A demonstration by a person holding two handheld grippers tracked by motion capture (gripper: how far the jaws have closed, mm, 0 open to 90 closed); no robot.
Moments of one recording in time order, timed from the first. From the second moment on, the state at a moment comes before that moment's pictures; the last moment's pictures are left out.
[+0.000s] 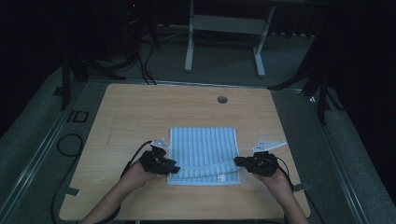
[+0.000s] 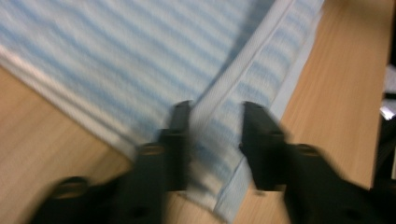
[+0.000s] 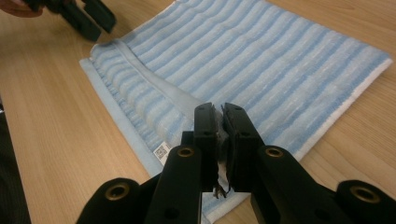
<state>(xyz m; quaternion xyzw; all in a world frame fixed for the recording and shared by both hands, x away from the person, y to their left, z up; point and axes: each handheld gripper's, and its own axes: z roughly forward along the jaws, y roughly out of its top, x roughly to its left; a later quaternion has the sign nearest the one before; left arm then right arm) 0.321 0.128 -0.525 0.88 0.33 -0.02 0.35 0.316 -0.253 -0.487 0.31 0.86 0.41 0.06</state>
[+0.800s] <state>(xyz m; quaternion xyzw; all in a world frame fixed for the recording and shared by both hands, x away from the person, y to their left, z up) 0.285 0.145 -0.493 0.88 0.25 0.01 0.40 0.283 -0.257 -0.477 0.28 0.86 0.43 0.03</state>
